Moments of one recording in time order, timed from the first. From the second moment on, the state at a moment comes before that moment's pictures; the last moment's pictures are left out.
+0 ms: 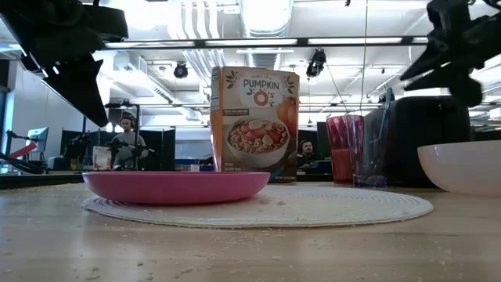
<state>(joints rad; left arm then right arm) -0.58 1.51 0.97 -1.03 -0.62 -1.26 0.13 0.35 0.44 -0.62 0.47 1.02</state>
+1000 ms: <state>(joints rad) -0.61 1.49 0.94 -1.08 -0.62 -1.30 0.13 1.04 0.73 -0.94 -0.03 1.27</state>
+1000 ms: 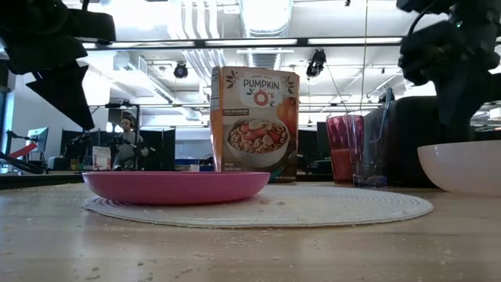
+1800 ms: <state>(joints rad) -0.61 1.48 0.92 -1.08 -0.62 -1.30 0.13 1.26 0.73 -0.90 -0.06 1.21</state>
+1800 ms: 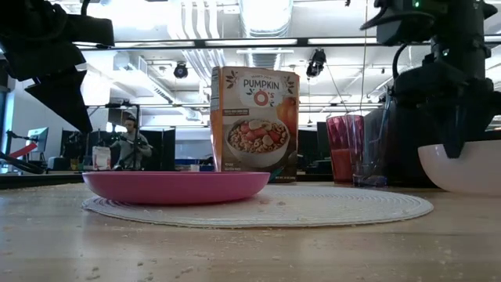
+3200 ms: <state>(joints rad) -0.61 1.48 0.92 -1.09 -0.64 -1.27 0.23 1.74 1.29 -0.82 -0.19 0.23</state>
